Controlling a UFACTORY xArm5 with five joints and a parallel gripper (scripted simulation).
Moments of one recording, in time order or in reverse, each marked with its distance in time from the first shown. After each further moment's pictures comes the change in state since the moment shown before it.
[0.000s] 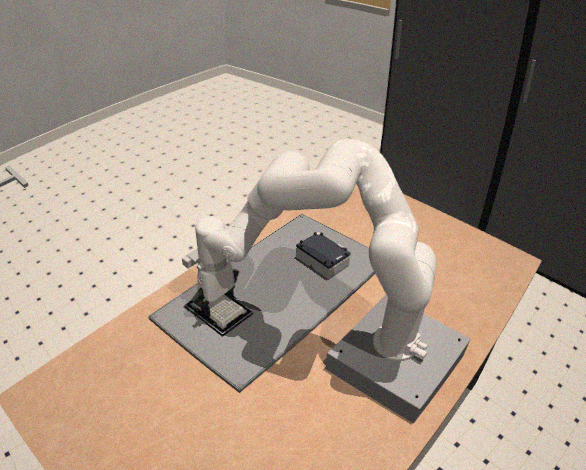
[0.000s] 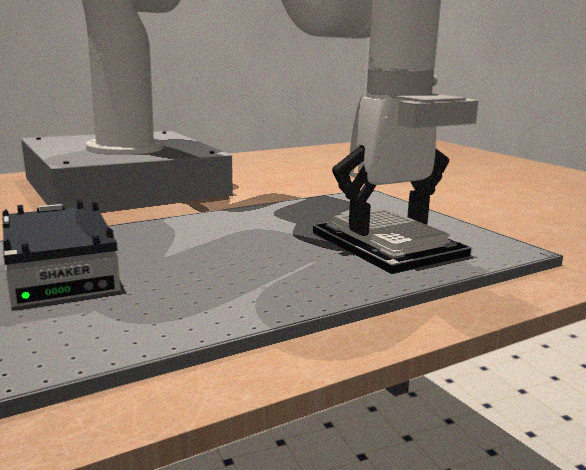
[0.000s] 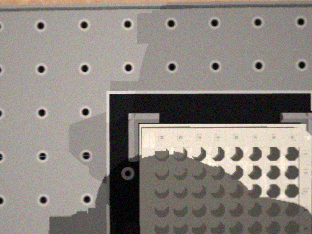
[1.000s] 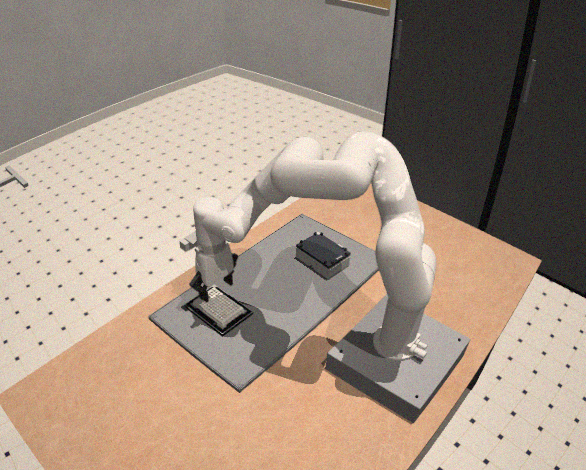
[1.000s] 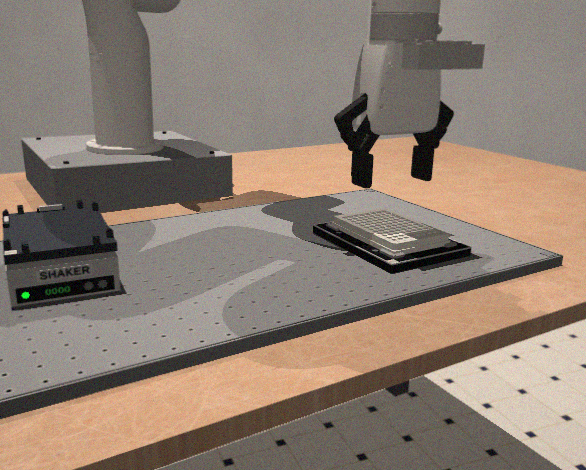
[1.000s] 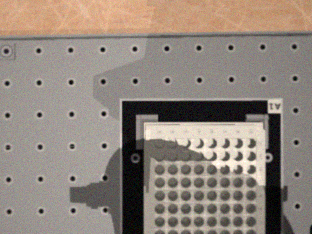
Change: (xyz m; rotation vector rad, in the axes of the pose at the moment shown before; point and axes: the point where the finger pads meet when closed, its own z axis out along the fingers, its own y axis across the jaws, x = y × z) arm 0.000 0.001 -0.058 0.000 0.000 0.000
